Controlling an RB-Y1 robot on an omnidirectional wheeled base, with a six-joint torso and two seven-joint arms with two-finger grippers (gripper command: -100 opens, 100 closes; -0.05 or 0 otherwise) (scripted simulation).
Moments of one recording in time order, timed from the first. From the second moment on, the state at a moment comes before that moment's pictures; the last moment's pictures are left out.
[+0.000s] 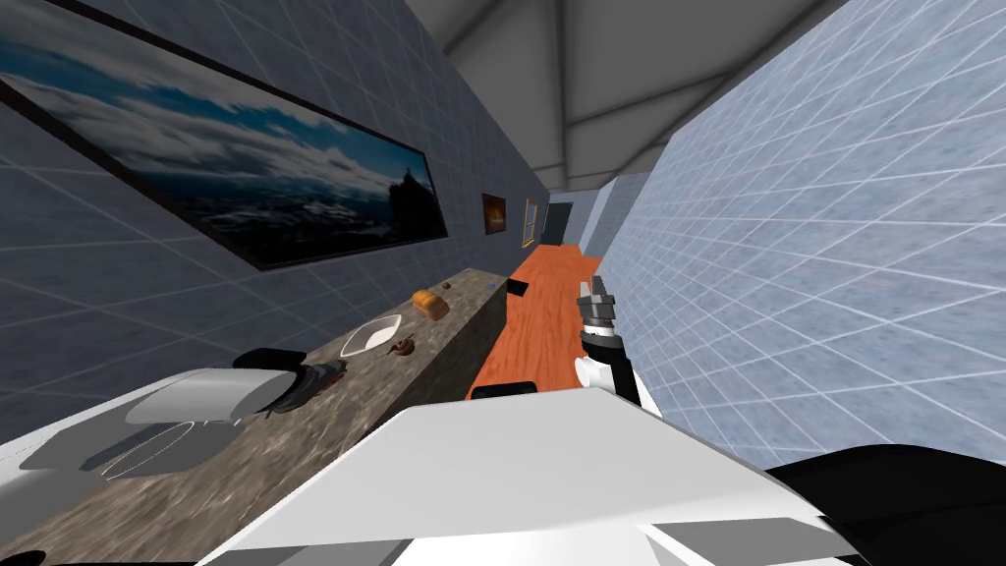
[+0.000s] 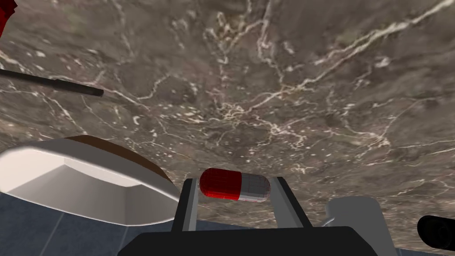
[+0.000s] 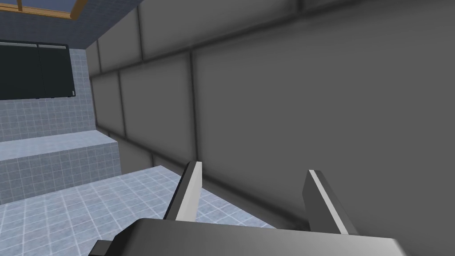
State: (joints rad) left arm 0.61 1.27 0.27 -1.75 0.86 1.01 -0.28; right arm 0.48 -0.02 -0.07 -2.24 0.00 -0.50 0.06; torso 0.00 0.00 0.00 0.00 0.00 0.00
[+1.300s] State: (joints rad) left arm 0.60 1.37 0.41 -1.53 1.08 1.19 -0.27; right arm 0.48 -0.02 -0.07 -2.24 0.00 -0.50 0.06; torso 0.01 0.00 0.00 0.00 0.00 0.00
